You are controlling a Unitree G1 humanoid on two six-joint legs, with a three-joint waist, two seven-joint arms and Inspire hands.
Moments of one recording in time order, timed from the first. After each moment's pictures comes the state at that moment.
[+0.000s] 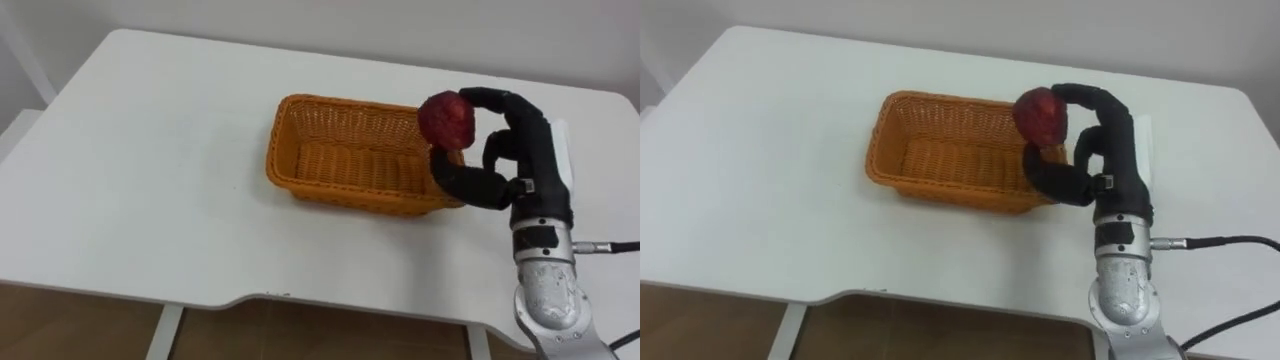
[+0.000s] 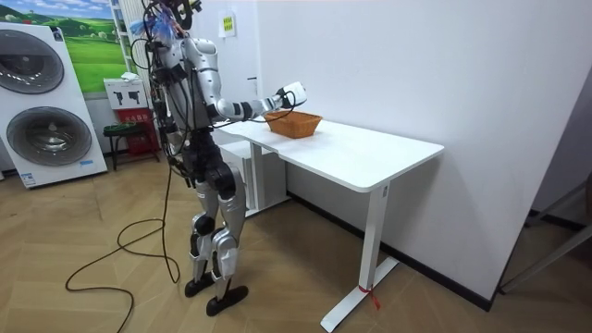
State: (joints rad) left arm 0.24 0.24 0.05 1.05 0.41 0.02 0.04; right arm 0.09 -0.31 0.12 -0.07 -0.13 -0.15 -0.35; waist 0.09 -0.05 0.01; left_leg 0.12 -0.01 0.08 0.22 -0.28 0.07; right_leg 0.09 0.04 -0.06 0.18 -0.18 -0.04
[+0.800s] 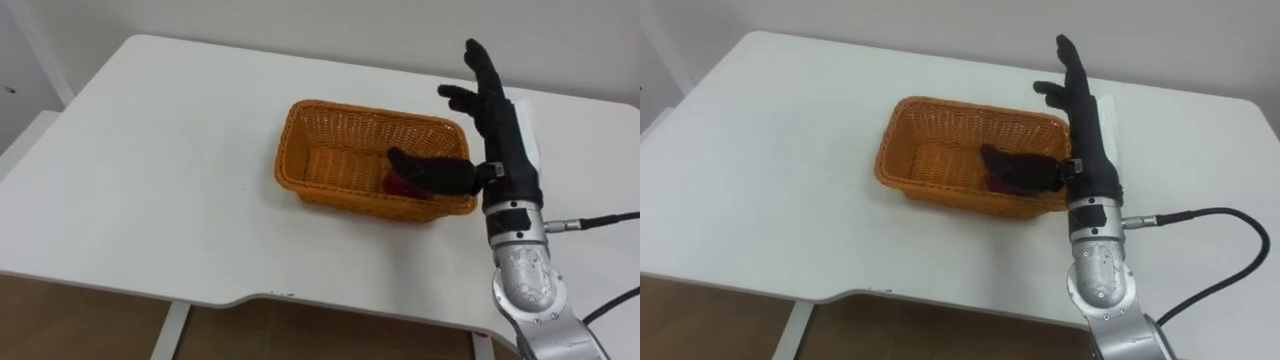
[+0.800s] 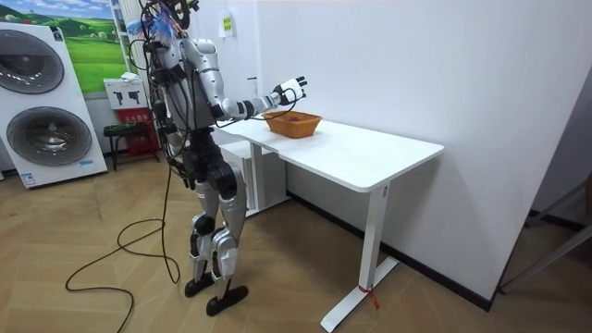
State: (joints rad) left arm 0.24 0.24 -0.02 1.06 0.41 0.07 0.08; right arm 0.03 -0.31 0.18 -0.04 -0.12 -0.14 -0.34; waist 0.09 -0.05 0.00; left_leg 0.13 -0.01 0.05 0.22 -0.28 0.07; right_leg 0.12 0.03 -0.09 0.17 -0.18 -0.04
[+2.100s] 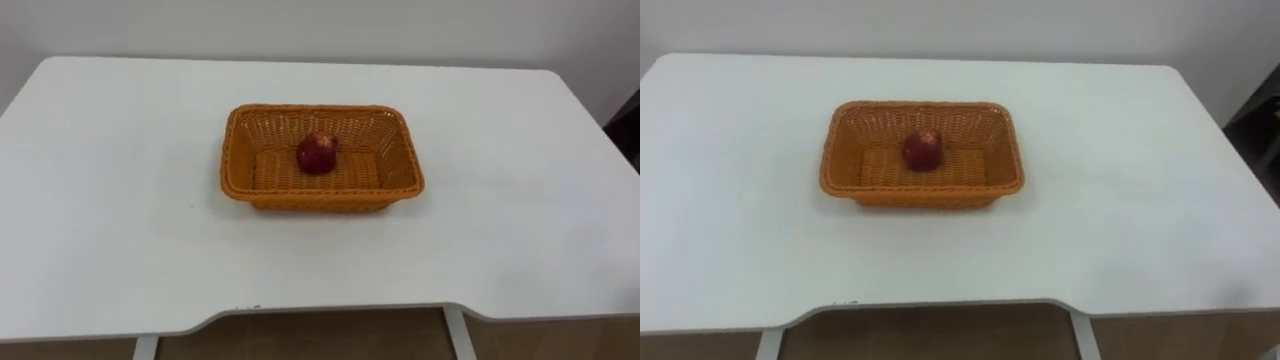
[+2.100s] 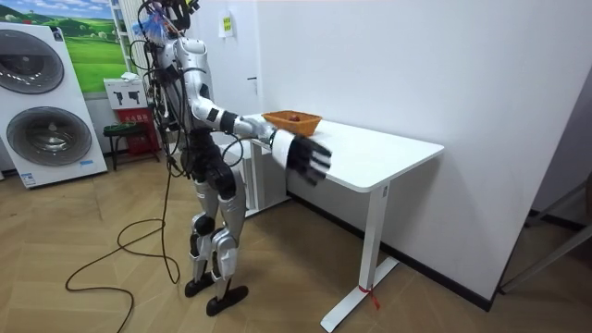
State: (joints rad) left arm 0.32 0.23 0.23 0.98 0.41 0.09 0.13; right arm 0.19 -0.34 -0.53 0.52 0.45 -0.13 -0.92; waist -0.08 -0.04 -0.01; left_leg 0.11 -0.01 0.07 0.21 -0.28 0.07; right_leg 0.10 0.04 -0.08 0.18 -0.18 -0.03
